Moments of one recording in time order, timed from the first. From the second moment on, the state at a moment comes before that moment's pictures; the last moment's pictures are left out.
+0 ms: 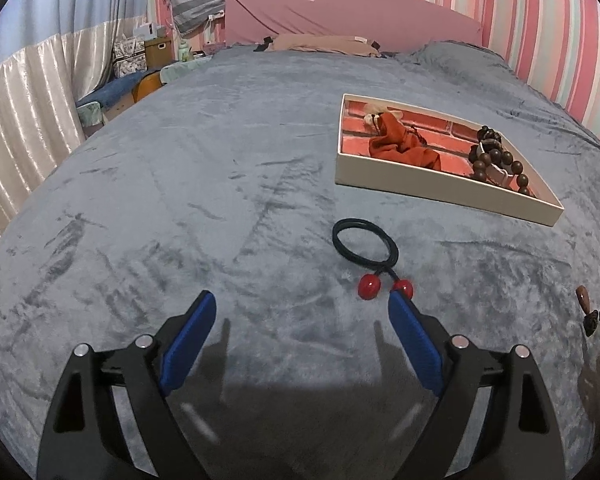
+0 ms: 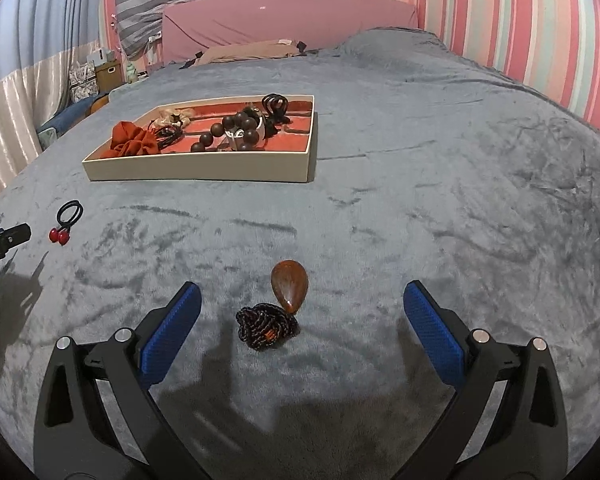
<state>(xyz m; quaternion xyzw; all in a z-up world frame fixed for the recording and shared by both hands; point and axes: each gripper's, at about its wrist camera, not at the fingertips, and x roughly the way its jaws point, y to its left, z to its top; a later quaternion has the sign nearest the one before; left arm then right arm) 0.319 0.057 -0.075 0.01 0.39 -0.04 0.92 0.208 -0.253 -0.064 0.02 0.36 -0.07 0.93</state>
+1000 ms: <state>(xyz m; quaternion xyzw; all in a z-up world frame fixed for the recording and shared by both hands) 0.391 0.029 -0.103 0.03 0.43 -0.07 0.90 0.229 -0.249 -0.094 0.04 0.41 -0.05 0.91</state>
